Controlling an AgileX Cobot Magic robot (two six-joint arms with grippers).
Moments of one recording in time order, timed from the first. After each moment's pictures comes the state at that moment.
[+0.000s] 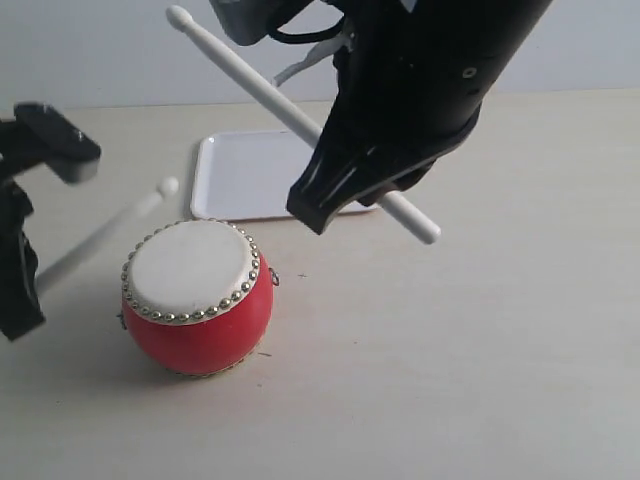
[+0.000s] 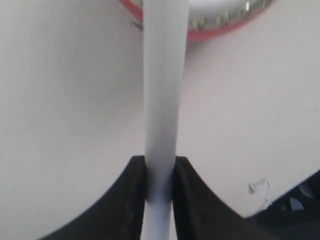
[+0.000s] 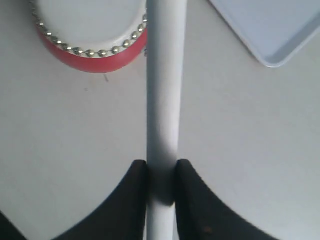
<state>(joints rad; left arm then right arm) -0.51 1.39 -1.00 0.06 1.22 0.29 0.78 1.52 -1.42 -0.16 1.23 0.03</state>
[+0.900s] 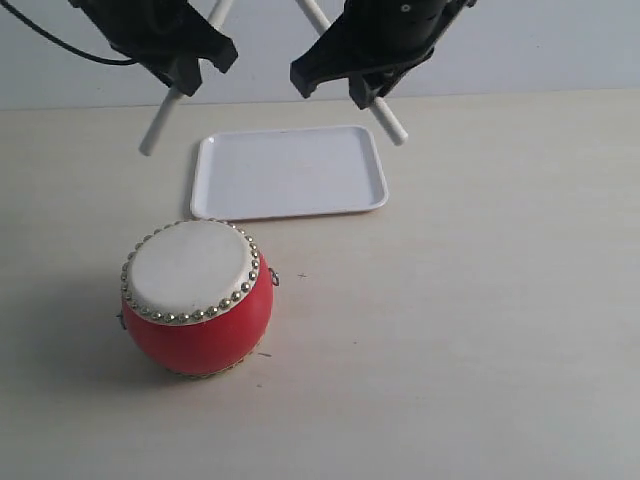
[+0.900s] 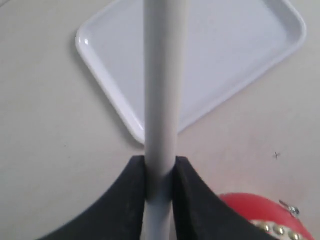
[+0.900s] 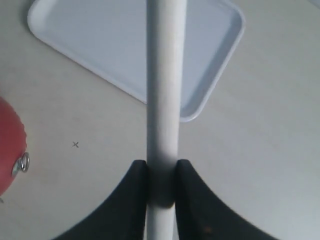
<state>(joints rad) -0.47 1.93 -1.79 0.04 1.10 0.12 0.50 1.88 -1.72 -0.17 1.09 0.06</state>
